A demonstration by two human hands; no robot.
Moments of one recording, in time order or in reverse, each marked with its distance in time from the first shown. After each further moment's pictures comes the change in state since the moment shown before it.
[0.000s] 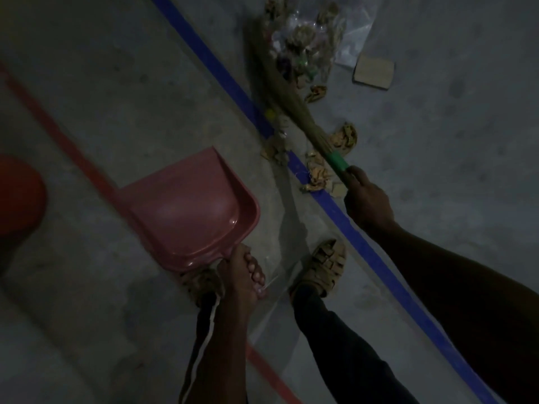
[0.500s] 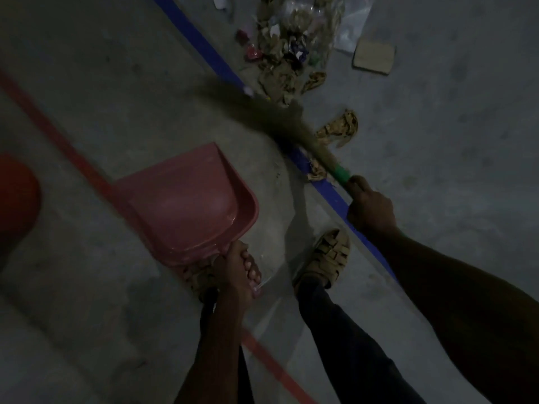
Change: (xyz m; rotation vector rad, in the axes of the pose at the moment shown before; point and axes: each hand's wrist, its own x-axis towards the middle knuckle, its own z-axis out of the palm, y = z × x) left_hand 0.024 -0.014 -0.026 0.054 -0.022 0.025; right_hand -0.035 -0.010 0.021 -0.063 -0.135 0.126
